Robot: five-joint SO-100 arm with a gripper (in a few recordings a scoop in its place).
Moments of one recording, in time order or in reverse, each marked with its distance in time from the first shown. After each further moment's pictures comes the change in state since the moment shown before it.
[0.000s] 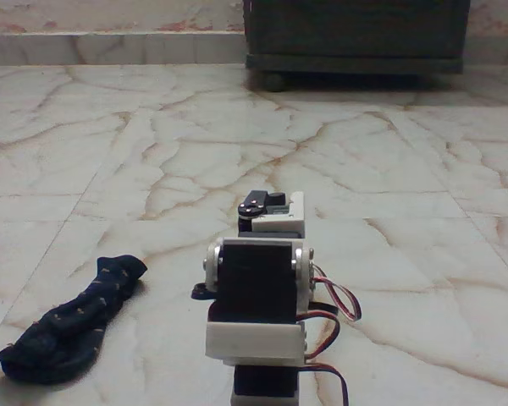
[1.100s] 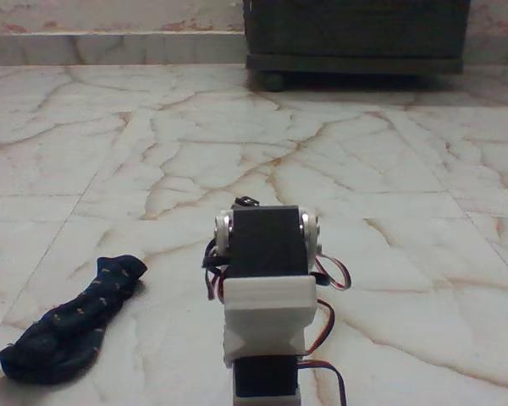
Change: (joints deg) arm -6.7 -9.9 -10.3 17.7 29.3
